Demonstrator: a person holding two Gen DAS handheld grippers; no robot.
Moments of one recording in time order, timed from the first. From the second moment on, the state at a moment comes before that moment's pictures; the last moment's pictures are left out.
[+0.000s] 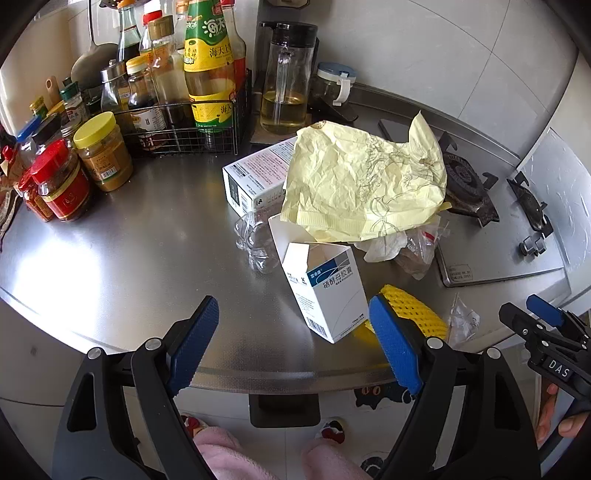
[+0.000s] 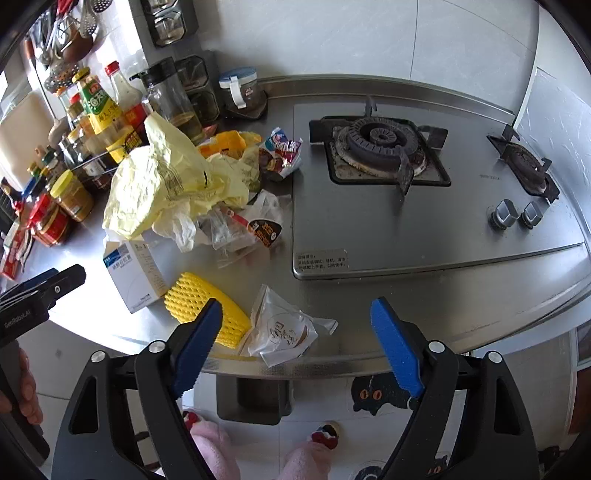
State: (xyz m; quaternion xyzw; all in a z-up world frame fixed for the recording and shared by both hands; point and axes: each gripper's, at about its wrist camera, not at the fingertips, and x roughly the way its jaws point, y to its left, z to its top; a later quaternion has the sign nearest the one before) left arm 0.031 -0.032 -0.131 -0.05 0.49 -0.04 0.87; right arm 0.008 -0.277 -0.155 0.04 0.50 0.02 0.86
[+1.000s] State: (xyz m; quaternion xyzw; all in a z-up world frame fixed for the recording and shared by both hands) left arm 0.077 -0.044 -0.198 -0.12 0.51 -0.09 0.85; right arm 0.026 -0.274 -0.229 0.10 0.54 0.07 0.84
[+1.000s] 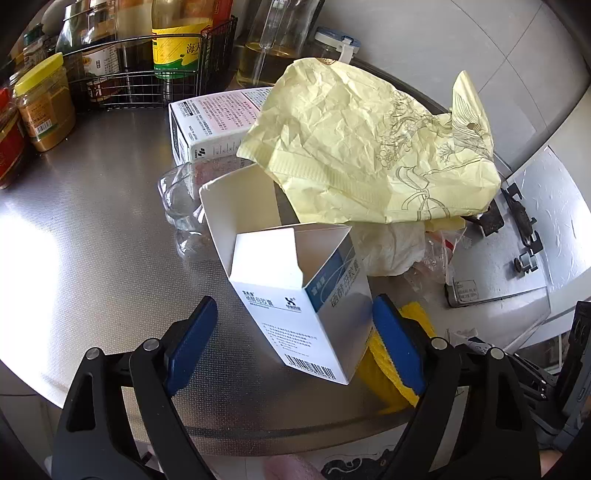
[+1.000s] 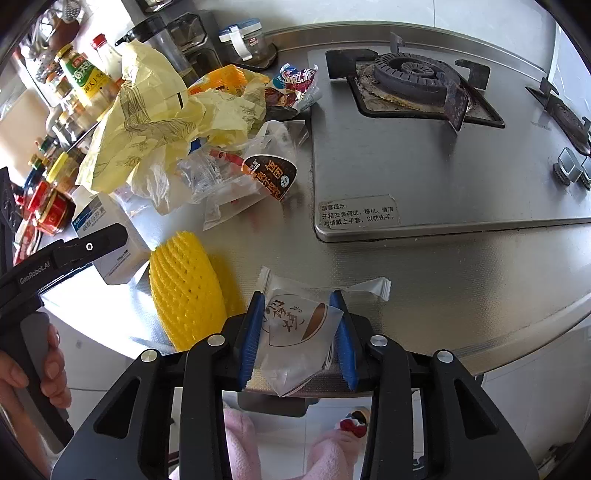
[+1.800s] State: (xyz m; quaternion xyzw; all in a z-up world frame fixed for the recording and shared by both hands) left arm 0.005 -0.039 -0.174 -0.16 0.50 -0.03 0.85; right arm 0.005 -0.277 -0.206 0.06 0.51 0.15 0.84
